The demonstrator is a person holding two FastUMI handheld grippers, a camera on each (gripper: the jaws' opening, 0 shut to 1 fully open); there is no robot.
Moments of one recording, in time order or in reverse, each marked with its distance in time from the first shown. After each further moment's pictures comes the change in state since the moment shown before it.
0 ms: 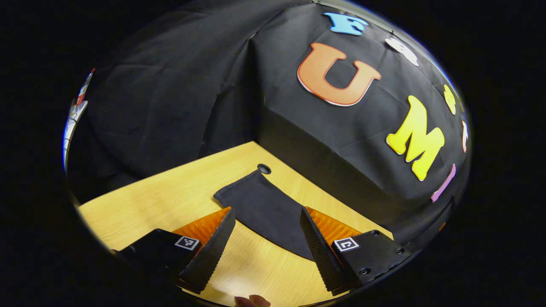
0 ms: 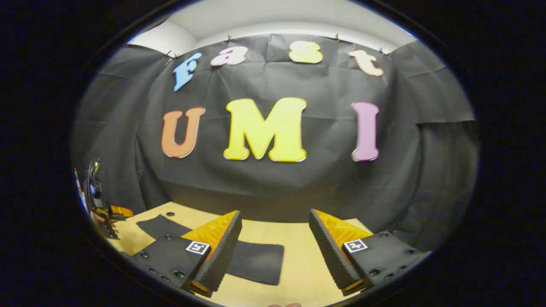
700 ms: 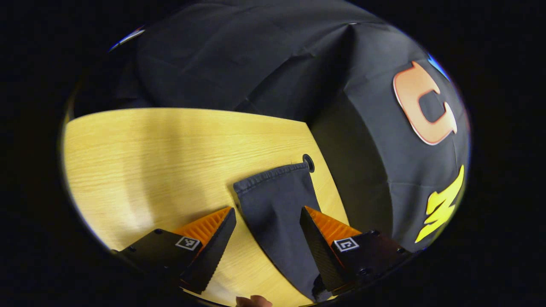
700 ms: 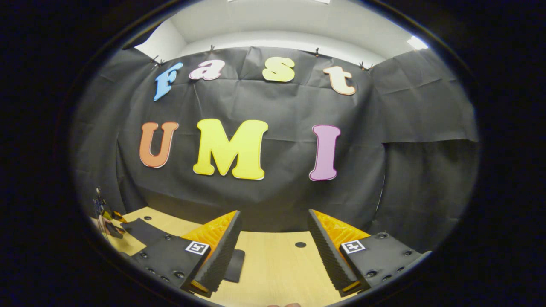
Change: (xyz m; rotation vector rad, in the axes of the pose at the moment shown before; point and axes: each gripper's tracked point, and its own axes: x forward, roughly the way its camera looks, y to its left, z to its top) left arm 0.092 0.052 -0.005 -0.514 0.095 0.123; right arm -0.050 -0.073 0.049 -0.037 -0.049 -0.123
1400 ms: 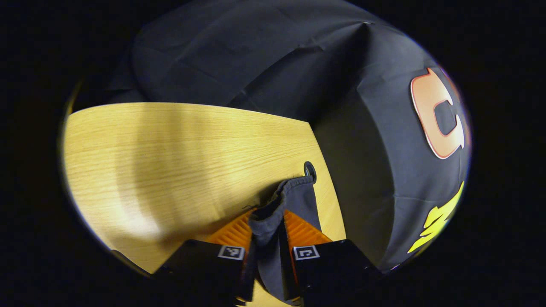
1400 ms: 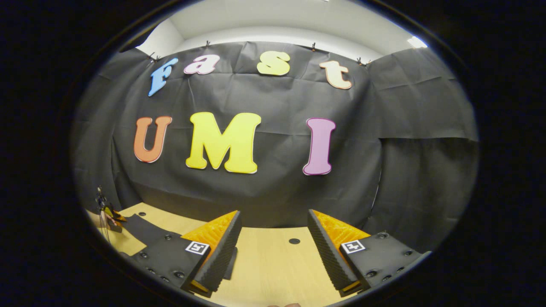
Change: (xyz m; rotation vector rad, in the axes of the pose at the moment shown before) left arm 0.026 -0.005 0.004 -0.040 0.050 -0.042; right arm 0.009 -0.021 -0.015 -0.010 0.041 -0.026
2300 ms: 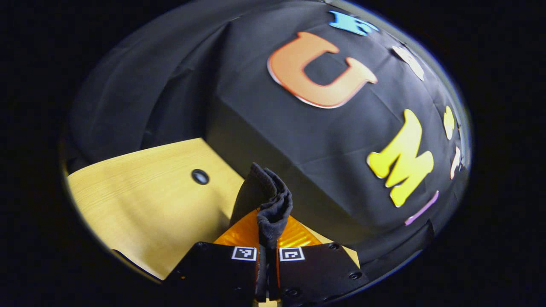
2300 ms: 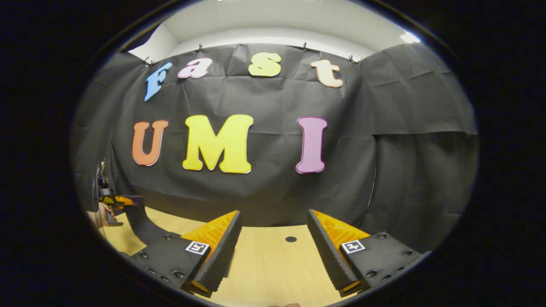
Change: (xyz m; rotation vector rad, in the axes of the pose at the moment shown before) left arm -0.090 -0.187 -0.088 0.532 -0.077 -0.377; right arm -0.022 -0.031 -0.004 0.040 -0.005 -0.015
